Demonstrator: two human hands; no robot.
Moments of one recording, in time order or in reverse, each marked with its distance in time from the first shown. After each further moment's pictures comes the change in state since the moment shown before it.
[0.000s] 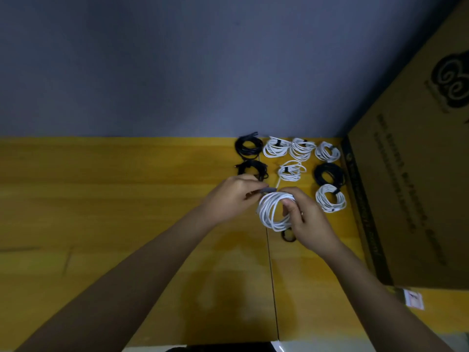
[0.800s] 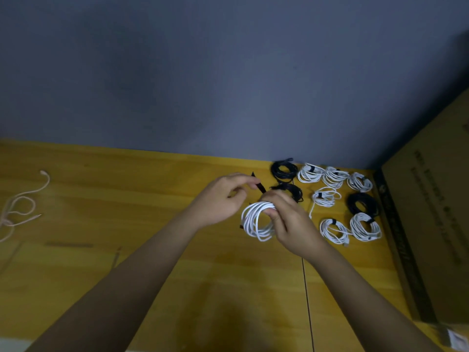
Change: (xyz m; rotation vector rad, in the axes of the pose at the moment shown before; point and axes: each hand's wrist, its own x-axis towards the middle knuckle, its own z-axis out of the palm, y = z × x) left_hand -0.079 -0.025 -0.108 -0.242 0.166 -0.234; right_hand 0.042 -0.098 0.078 -0.074 -0.036 -0.392
